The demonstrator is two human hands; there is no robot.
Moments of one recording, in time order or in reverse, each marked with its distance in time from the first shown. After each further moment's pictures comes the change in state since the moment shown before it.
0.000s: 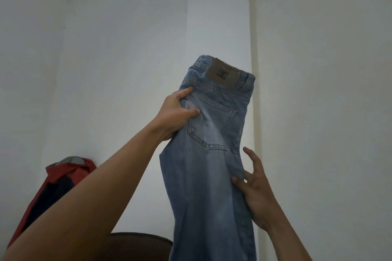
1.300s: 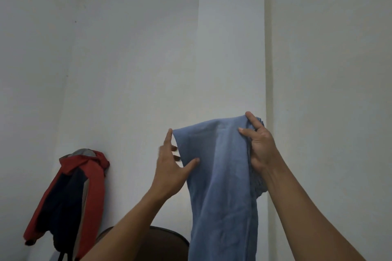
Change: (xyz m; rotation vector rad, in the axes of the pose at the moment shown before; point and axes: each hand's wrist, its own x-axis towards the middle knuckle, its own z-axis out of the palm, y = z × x) left_hand -0.101 -0.114 -0.018 0.302 0.183 -0.047; right_hand 0.089 -0.052 0.037 0.426 0.102 0.010
